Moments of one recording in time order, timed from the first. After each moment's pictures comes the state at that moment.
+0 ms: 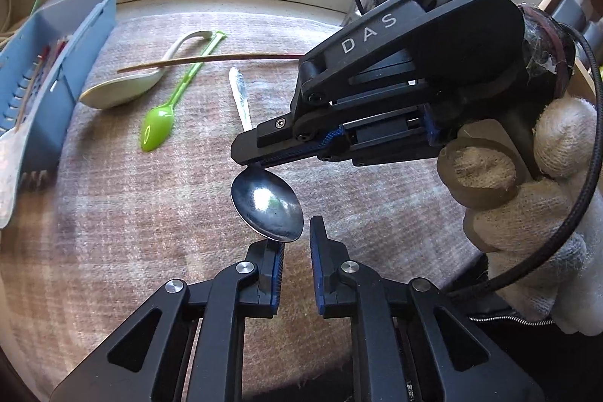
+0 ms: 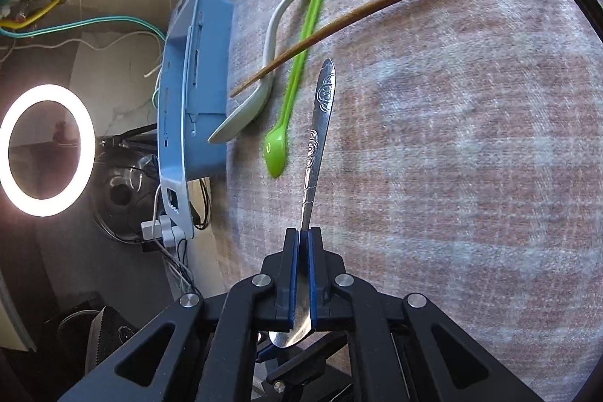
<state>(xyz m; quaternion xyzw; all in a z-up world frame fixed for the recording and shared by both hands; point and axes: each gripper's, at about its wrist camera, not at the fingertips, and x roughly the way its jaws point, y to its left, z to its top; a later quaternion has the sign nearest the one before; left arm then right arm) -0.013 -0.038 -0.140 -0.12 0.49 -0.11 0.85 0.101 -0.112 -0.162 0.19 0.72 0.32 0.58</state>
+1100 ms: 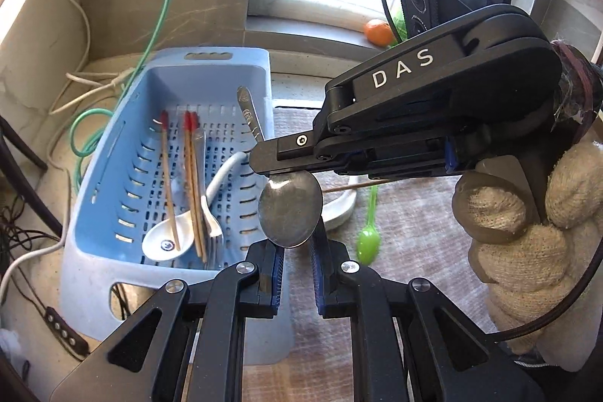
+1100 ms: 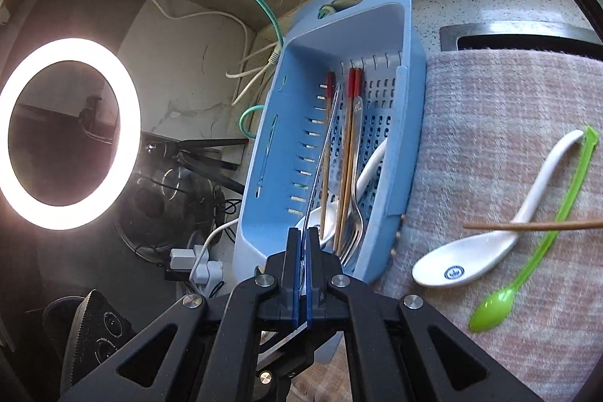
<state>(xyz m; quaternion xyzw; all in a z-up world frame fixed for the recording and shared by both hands) 0.019 0.122 -0.096 -0.10 0.42 -0.01 0.90 0.129 0.072 -0.107 0.14 0.64 0.42 0.63</state>
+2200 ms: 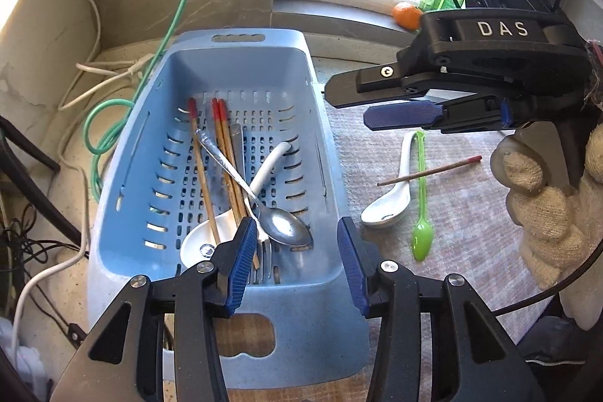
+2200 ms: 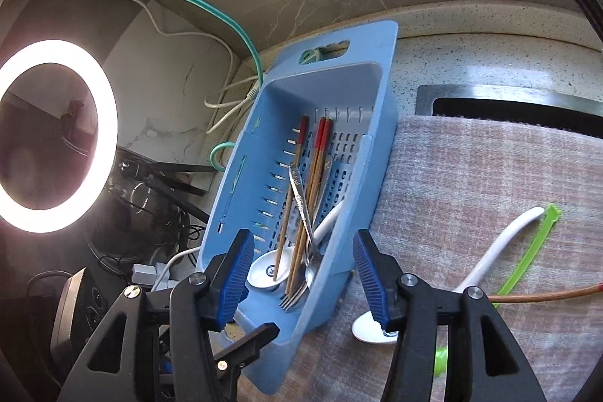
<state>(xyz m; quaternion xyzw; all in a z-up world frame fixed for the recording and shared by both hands) 0.031 0.148 -0.112 -0.08 0.45 0.01 0.89 0.151 0.055 -0.098 0.09 0.59 0.40 0.69</state>
